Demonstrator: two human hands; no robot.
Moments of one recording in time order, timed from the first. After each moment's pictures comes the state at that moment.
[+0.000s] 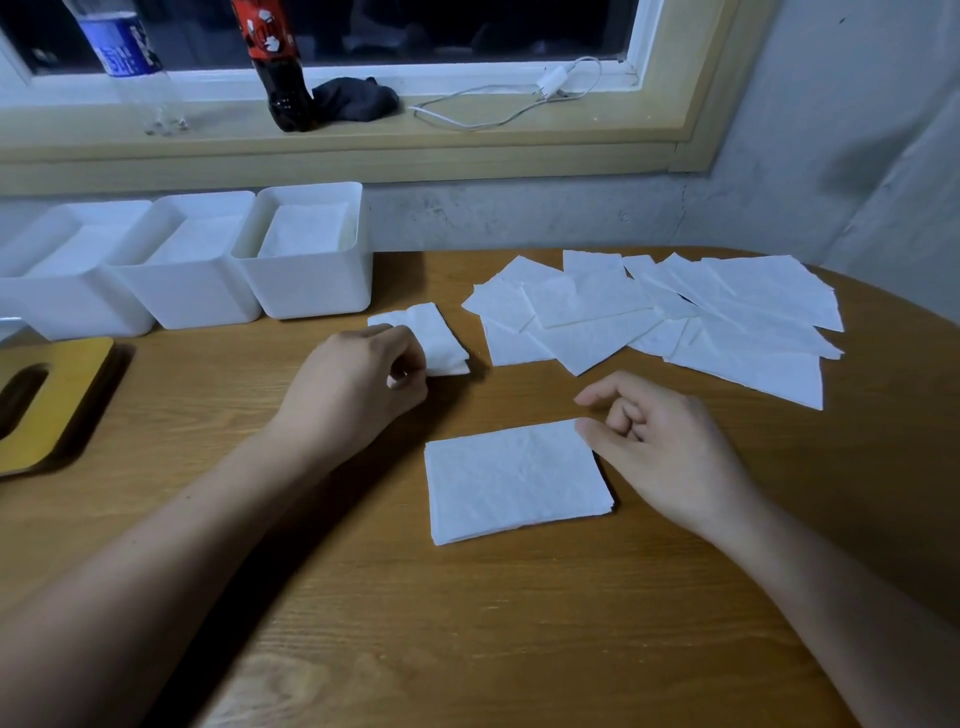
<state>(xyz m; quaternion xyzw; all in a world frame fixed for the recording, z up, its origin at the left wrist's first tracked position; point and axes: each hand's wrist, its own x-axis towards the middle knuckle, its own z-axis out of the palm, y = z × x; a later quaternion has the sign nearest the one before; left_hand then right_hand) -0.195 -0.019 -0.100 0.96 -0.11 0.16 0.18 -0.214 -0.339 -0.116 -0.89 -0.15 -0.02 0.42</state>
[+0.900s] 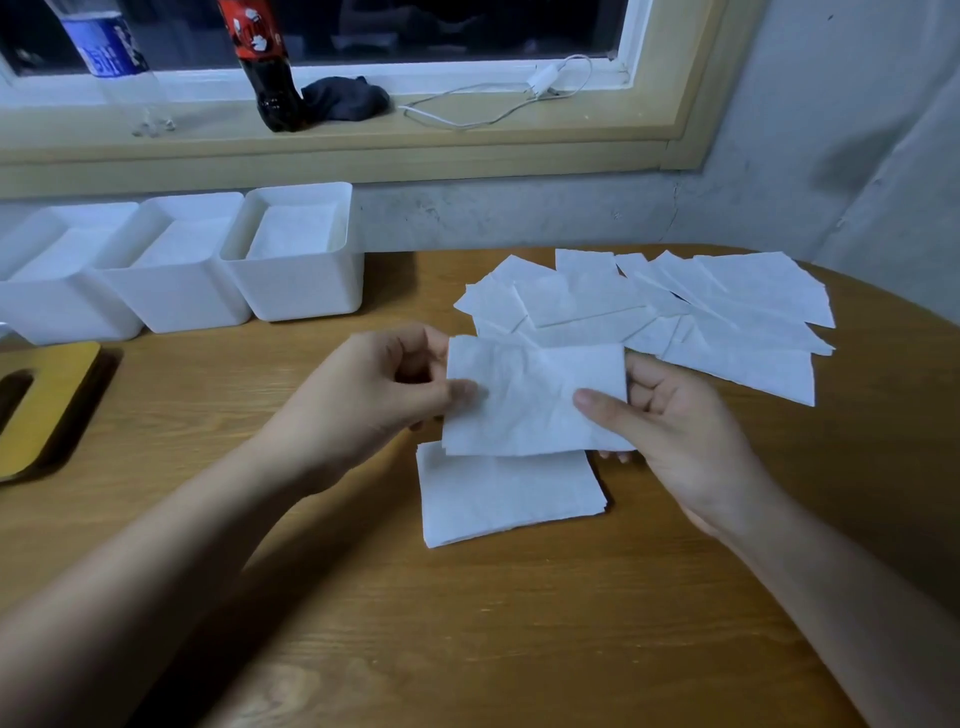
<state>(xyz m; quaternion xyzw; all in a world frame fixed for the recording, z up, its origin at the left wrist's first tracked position) -0.225 -0.051 -0.062 0.82 -0.06 -0.06 0.57 -0.221 -0.336 -0.096 -0.74 -0.08 0.06 0.66</state>
